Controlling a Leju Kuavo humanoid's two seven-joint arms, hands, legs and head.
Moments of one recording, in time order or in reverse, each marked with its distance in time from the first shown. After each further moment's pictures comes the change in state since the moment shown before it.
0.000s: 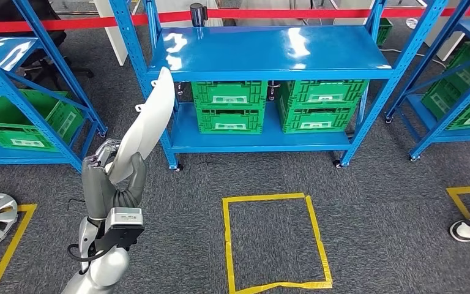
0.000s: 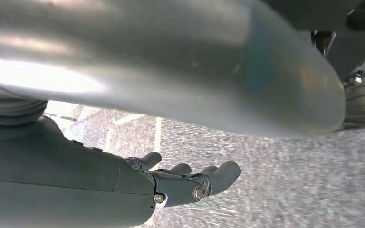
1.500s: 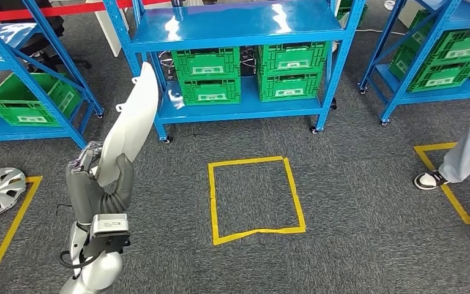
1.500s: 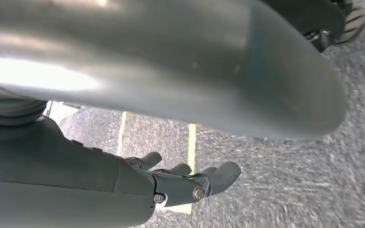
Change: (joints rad) left arm 0.029 -0.002 0.041 -0.040 0.022 0.015 -0.041; right arm -0.001 -0.004 -0.006 0.000 0.009 0.027 -0.017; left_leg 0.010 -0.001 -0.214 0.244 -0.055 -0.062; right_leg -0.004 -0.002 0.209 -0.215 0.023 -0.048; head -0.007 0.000
